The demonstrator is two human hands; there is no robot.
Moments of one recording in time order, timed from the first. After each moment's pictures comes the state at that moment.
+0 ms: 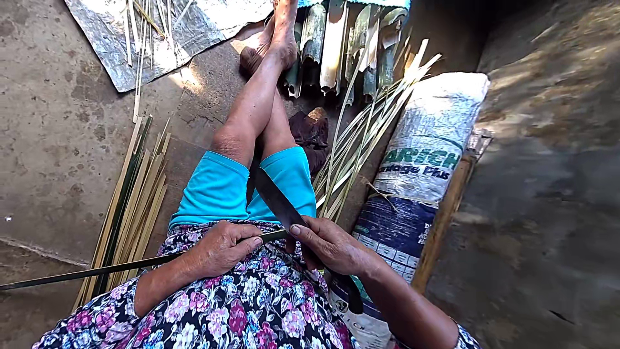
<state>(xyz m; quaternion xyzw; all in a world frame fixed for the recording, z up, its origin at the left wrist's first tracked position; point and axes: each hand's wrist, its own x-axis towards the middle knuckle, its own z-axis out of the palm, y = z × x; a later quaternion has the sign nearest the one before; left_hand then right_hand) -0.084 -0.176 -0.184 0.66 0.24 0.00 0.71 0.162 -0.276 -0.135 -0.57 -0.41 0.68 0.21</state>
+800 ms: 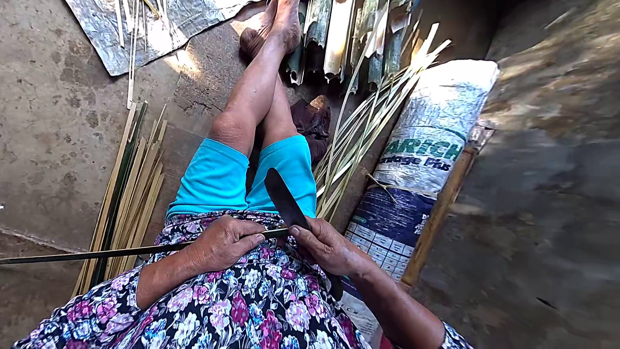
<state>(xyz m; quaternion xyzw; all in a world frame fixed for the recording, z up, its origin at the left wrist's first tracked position) -0.085 -0.189 -0.191 0.68 0.23 0.02 0.69 0.151 -0.302 -0.152 -0.55 -0.41 0.67 0.28</state>
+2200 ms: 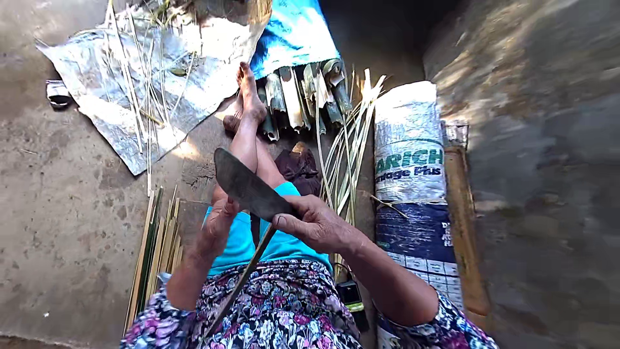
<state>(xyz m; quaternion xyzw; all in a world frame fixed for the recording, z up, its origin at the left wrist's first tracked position) -0.029 -0.092 -0.164 0.55 0.21 0.26 0.76 0.160 -0.206 -0.117 -0.53 -0.52 0.50 0.45</state>
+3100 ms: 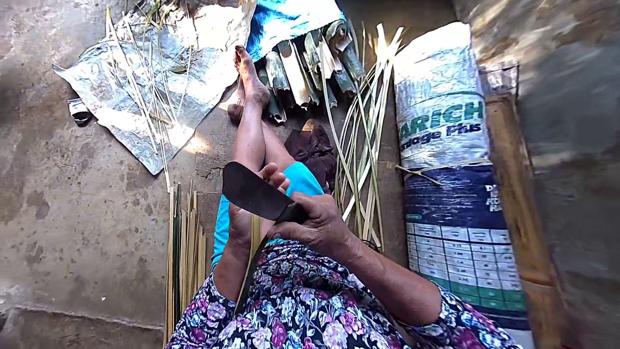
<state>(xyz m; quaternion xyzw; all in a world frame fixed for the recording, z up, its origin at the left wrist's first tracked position) 0.002 -0.133 -0.149 0.07 0.13 0.31 0.94 0.110 -0.228 -0.154 -0.57 -0.53 0.23 0.59</state>
